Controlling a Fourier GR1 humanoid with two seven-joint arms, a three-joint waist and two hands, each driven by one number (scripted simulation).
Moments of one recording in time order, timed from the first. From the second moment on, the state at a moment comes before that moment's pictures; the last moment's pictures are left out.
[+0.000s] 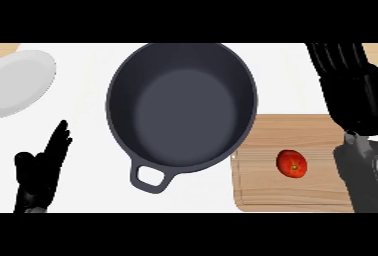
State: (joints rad) left arm 0.07 0.54 -0.28 -1.62 0.26 0.46 0.19; right arm -0.43 -0.34 0.02 -1.66 -0.44 0.03 -0.07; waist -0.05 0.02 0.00
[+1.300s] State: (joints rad) left arm 0.00 0.65 -0.21 -1.48 0.22 0.43 0.31; right arm 0.46 -0.01 0.12 -1.77 0.45 -1.15 -0.30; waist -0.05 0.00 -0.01
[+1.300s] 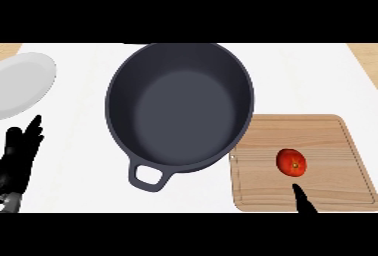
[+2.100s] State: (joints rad) left arm -0.10 0.63 -0.23 -1.47 0.19 0.40 0.34; right arm 0.92 0.00 0.40 -1.93 0.87 -1.05 0.20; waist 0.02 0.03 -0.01
